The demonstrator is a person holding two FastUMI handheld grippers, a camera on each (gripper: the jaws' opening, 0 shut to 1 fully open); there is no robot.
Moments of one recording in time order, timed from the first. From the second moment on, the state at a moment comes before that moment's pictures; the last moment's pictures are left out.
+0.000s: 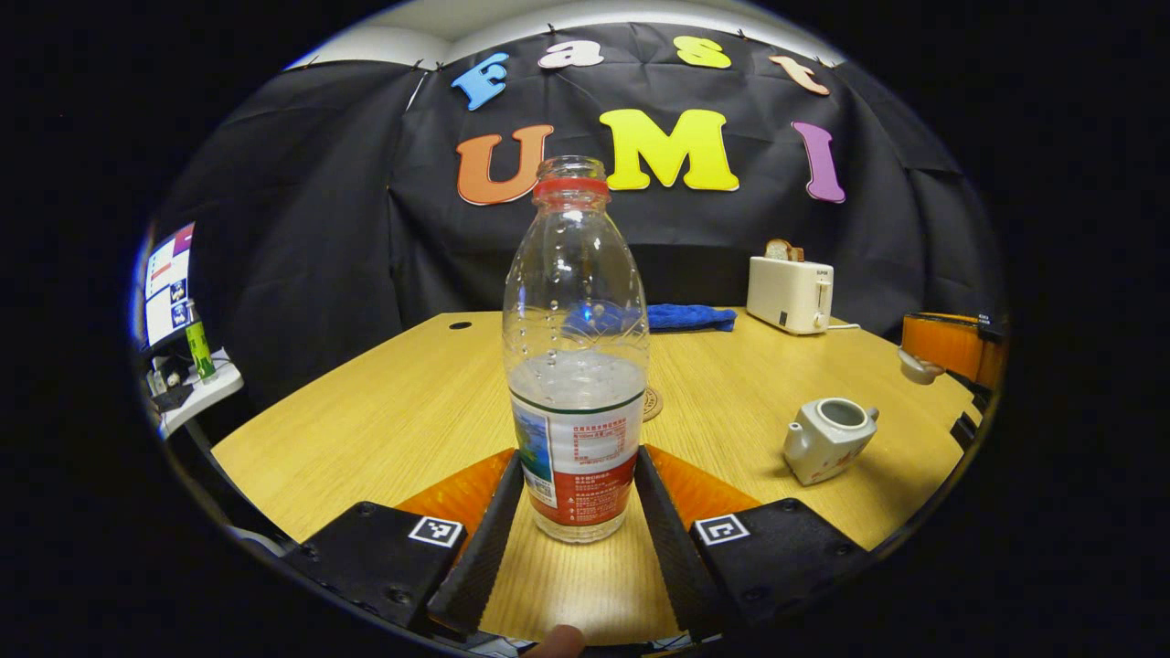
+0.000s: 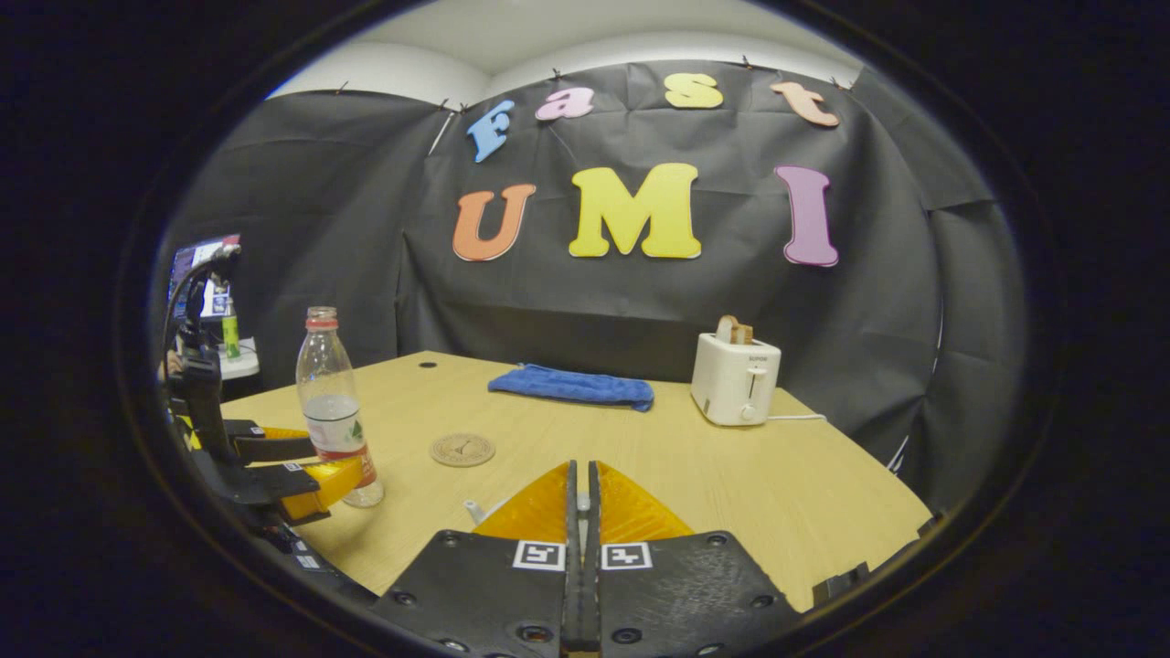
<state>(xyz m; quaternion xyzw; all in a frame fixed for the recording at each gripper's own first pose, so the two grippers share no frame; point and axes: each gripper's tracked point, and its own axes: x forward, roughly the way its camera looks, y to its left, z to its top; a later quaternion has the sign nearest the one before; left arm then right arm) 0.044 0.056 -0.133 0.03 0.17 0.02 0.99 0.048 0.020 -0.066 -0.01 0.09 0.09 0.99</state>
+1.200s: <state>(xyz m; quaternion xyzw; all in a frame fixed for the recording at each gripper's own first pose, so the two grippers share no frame) 0.067 0.074 -0.097 0.61 0.12 0.00 0.78 0.036 -0.050 -0.089 0.02 0.12 0.09 0.99</state>
